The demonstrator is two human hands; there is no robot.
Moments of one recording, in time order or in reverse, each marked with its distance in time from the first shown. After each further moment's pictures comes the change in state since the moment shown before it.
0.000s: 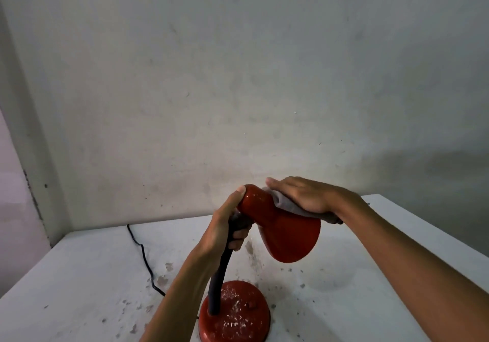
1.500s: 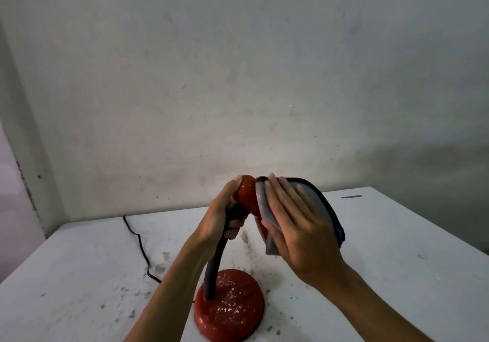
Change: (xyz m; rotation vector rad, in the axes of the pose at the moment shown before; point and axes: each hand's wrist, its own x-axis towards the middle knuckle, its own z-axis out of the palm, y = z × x) left_hand -0.004 0.004 0.001 0.049 -0.001 -0.023; right_hand -0.057 0.017 0.108 -0.723 0.850 -0.415
